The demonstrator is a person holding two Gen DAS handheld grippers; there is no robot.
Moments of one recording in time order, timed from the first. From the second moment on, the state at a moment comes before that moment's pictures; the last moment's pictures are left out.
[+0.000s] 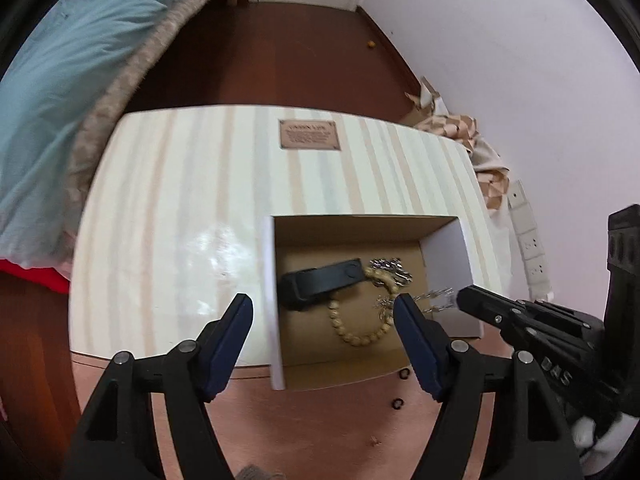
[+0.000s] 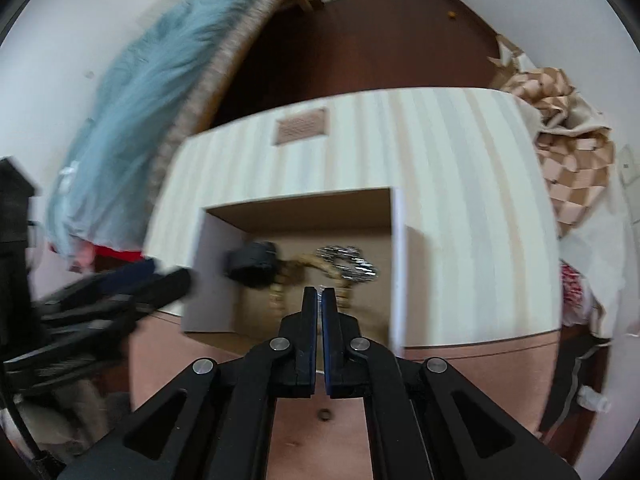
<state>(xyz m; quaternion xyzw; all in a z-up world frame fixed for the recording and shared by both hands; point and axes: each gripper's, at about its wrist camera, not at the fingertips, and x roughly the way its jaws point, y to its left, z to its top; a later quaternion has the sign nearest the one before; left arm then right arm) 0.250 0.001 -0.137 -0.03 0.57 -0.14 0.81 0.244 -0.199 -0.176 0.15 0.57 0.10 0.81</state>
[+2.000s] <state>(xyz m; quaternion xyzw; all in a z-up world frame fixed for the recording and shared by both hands) 0.060 0.012 0.004 0.02 0.39 -0.05 0.92 0.048 -0.188 -0.003 0.03 0.39 -0.05 0.92</state>
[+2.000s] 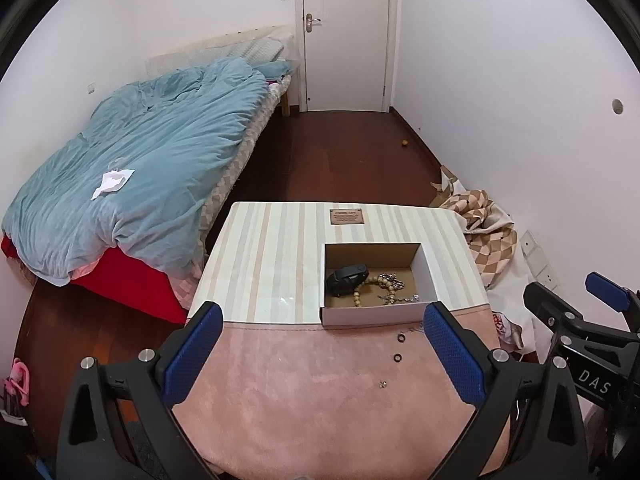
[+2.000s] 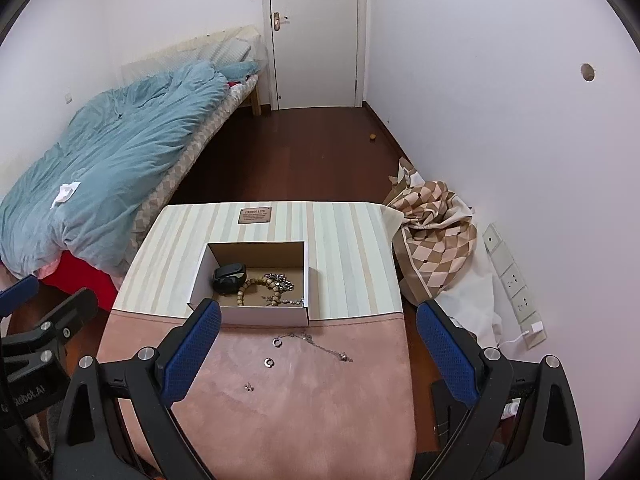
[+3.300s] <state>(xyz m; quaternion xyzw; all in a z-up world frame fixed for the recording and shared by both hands) 0.090 -0.067 -0.241 0.05 0.58 -0.08 0.81 0.066 -0.294 -0.229 0.15 0.53 -0.11 0.83</state>
